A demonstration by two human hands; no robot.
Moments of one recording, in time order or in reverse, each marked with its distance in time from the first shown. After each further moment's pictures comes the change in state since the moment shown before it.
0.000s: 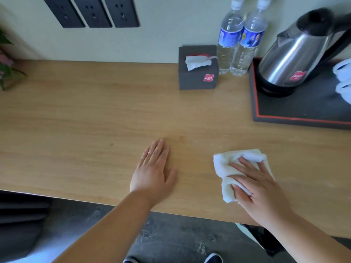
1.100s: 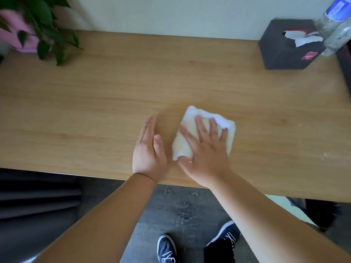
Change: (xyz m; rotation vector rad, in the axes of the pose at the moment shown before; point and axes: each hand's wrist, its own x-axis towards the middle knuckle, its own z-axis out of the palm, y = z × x) left_hand -0.039 -0.282 -0.084 -0.619 0.312 -0.138; right_hand 0.184 -0.318 0.231 -0.239 -0.300 0.236
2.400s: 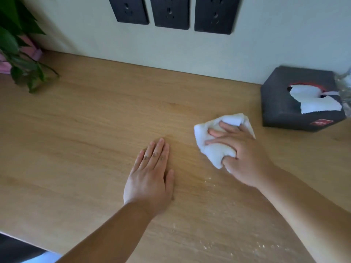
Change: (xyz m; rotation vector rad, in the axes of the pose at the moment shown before) left_hand 0.102 0.059 0.103 0.636 -0.272 -0.003; right_hand 0.163 0.207 -0.111 0.354 -0.050 -0.399
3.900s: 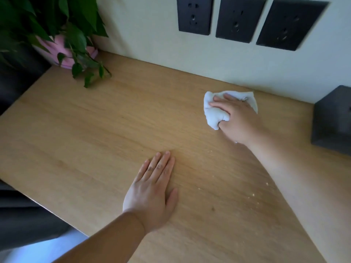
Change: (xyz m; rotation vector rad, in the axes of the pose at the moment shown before) left_hand -0.045 -0.085 -0.017 0.064 0.010 0.006; right_hand 0.166 -0.023 0.037 -0.146 -0.012 0.090
